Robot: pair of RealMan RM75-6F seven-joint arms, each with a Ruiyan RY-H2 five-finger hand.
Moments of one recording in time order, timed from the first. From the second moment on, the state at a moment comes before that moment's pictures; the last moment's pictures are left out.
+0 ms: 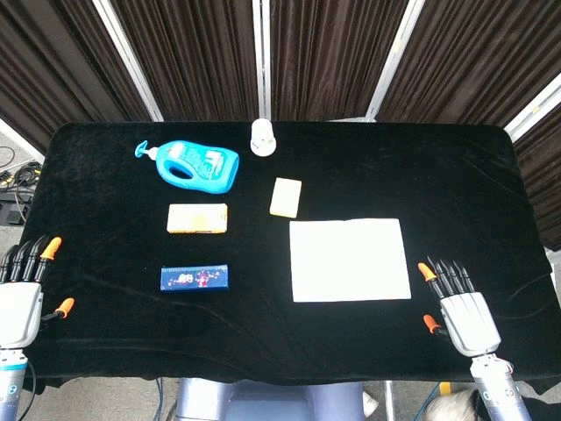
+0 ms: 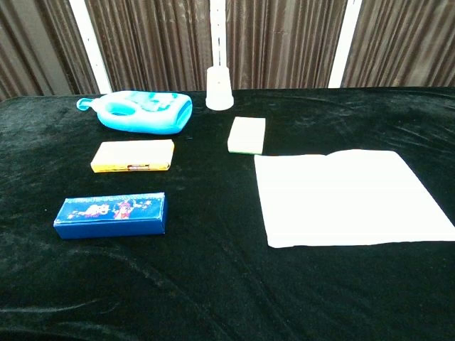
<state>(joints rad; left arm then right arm) -0.06 -1.23 -0.06 -1.66 1.52 1.58 0.30 0.14 -1.27 0.00 -1.56 -1.65 1.45 -0.23</state>
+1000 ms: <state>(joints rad) -0.06 -1.23 -0.07 -1.66 1.50 1.58 0.29 0.17 -1.27 0.01 -1.58 -1.64 1.42 -0.15</state>
